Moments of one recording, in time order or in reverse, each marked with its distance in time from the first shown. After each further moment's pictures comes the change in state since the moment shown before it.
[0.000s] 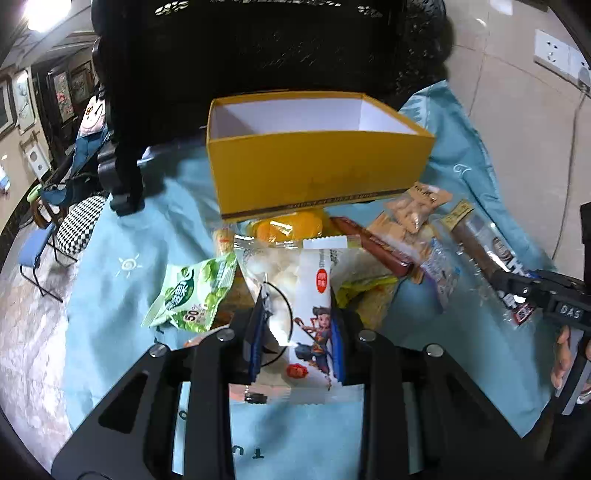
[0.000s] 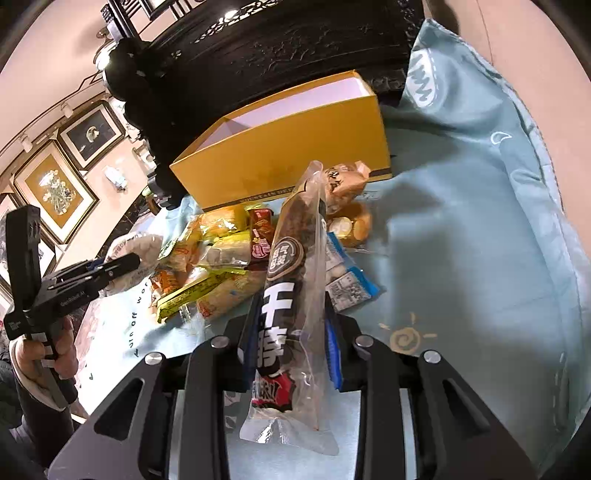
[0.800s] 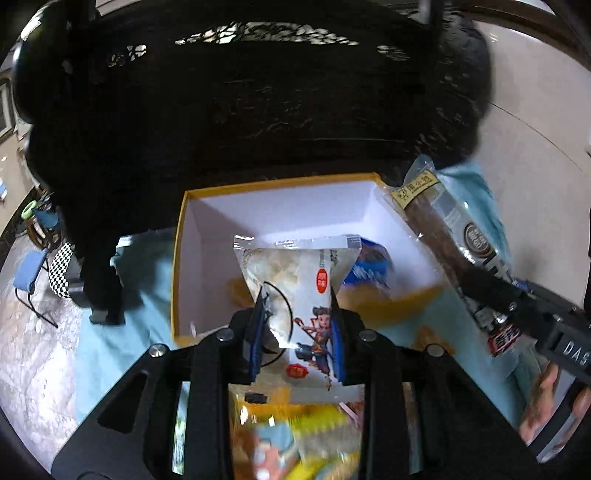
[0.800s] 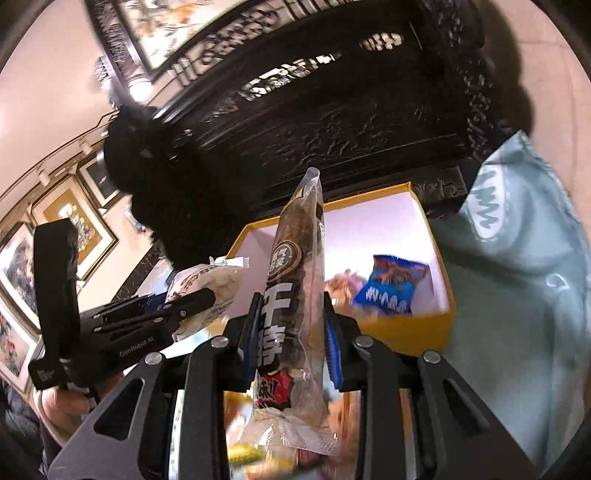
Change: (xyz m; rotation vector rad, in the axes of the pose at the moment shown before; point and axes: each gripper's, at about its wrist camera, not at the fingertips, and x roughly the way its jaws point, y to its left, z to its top) left arm 0.063 -0.006 0.196 -0.044 -0.037 0.013; right arm 0.040 0.024 0.195 0.014 -0.164 0.089
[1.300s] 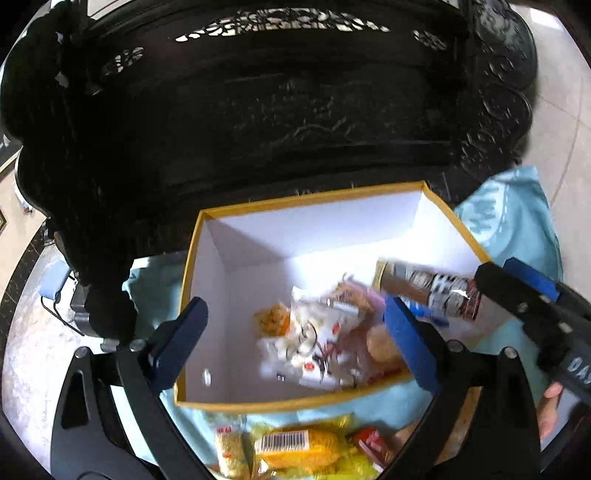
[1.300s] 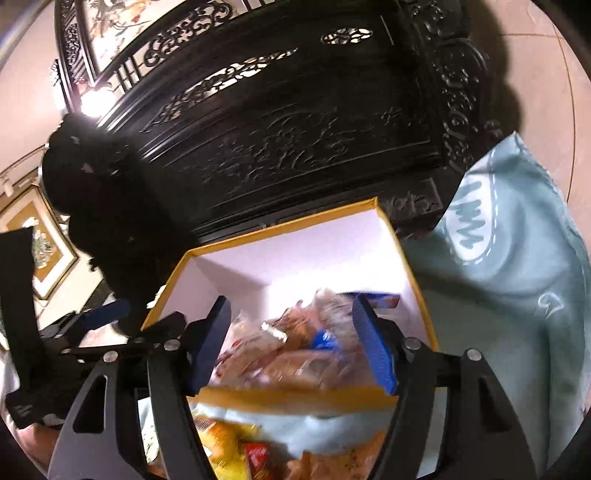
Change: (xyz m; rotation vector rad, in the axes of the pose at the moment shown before) left arm 0.045 -0.004 0.009 0.035 -0.028 0.145; right arm 0.040 -0.023 0.005 0.007 -0.072 -0.148
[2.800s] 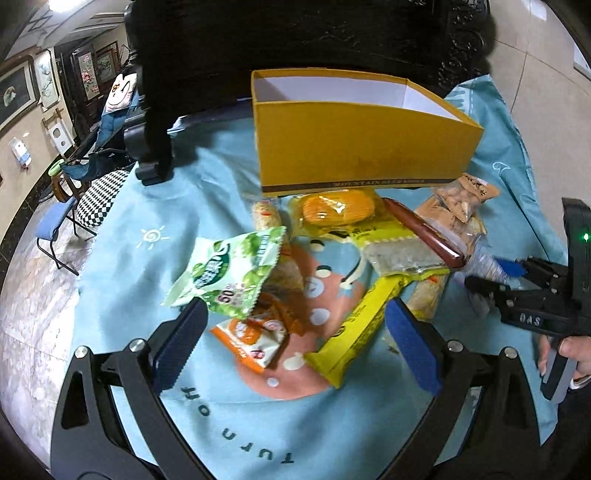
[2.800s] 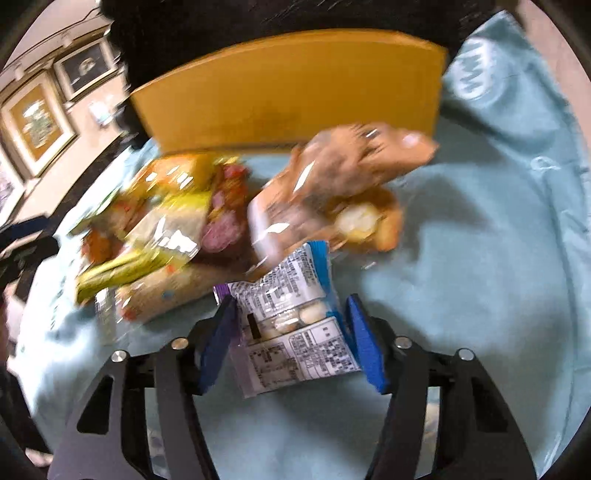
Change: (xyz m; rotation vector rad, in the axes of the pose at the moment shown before) left arm -0.090 0.053 -0.215 -0.060 0.123 -0.052; right arm -0.031 -0.008 -0.197 -0.256 0.391 -0.022
